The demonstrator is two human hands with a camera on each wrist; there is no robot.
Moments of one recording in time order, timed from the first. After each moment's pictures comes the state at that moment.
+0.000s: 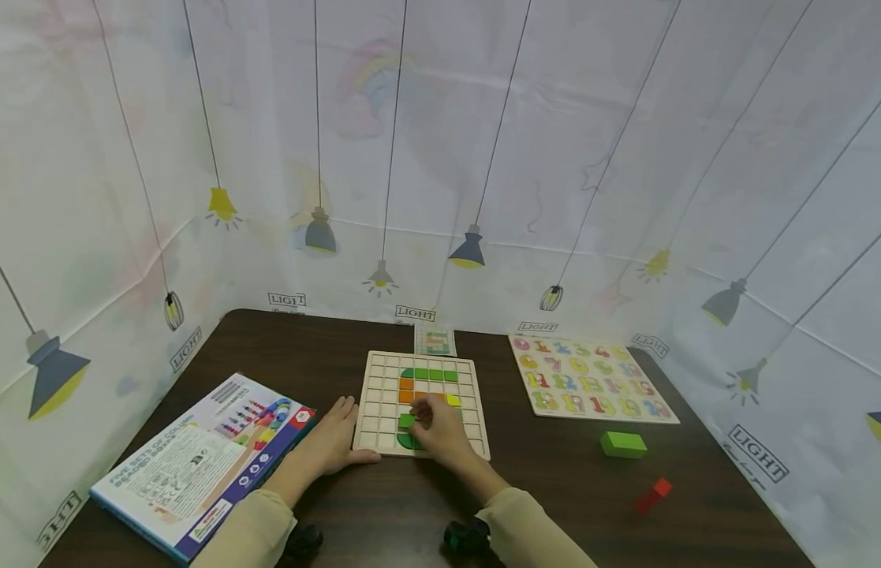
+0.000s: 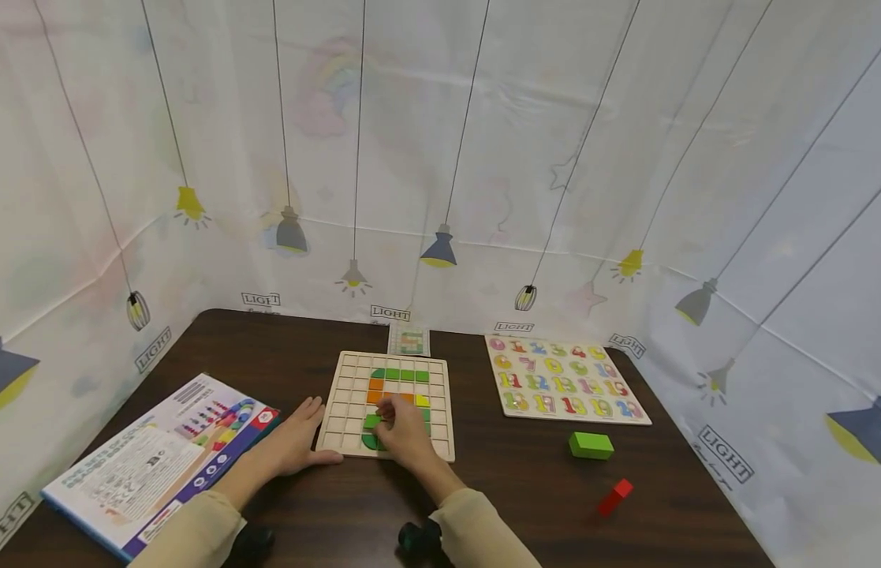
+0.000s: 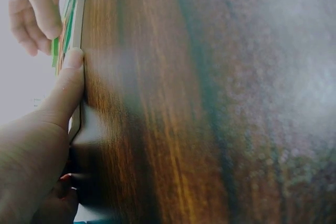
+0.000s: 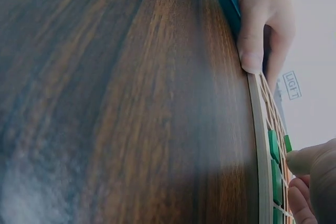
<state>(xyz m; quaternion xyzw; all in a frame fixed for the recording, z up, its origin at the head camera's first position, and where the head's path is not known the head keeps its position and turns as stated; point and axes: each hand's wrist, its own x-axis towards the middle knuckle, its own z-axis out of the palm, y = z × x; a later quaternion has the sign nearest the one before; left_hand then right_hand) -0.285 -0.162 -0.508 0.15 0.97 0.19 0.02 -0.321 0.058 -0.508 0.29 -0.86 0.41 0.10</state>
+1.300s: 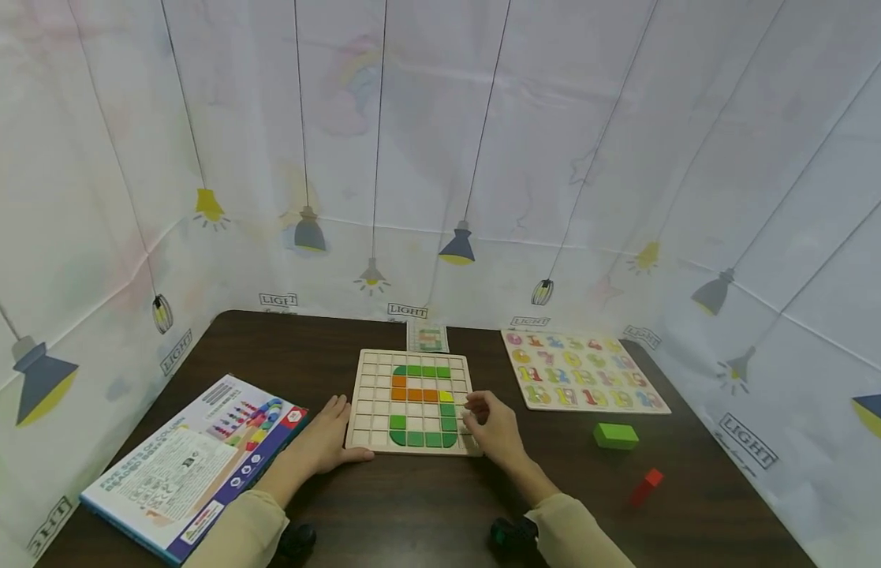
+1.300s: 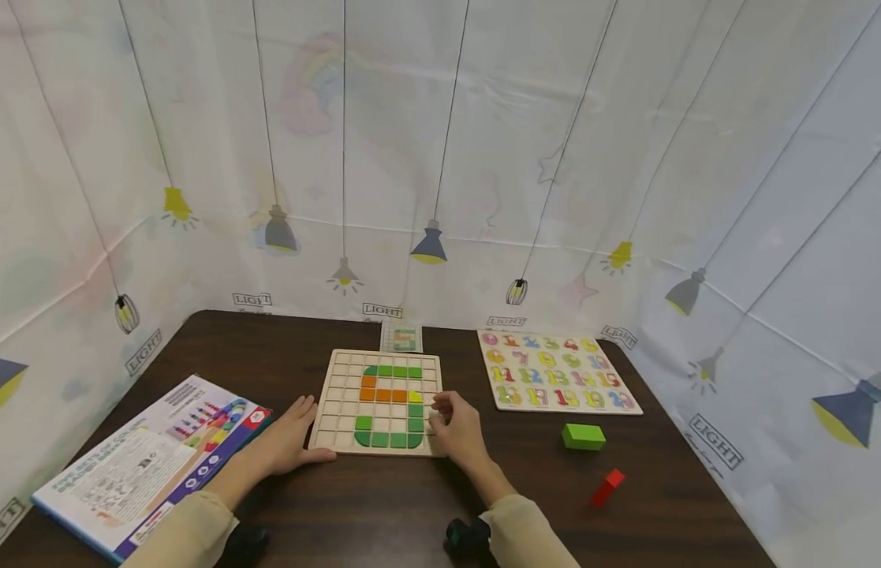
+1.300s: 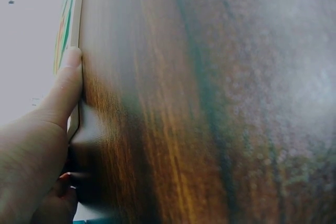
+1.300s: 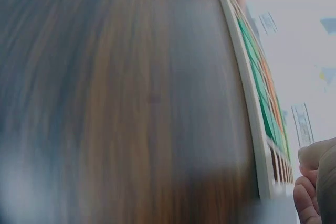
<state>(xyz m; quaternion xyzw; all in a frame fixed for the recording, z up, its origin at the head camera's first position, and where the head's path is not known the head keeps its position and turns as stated) -0.281 -0.160 -0.503 0.15 0.97 0.19 0.03 -0.328 0.146 -0.513 0.20 -0.87 0.41 0.19</state>
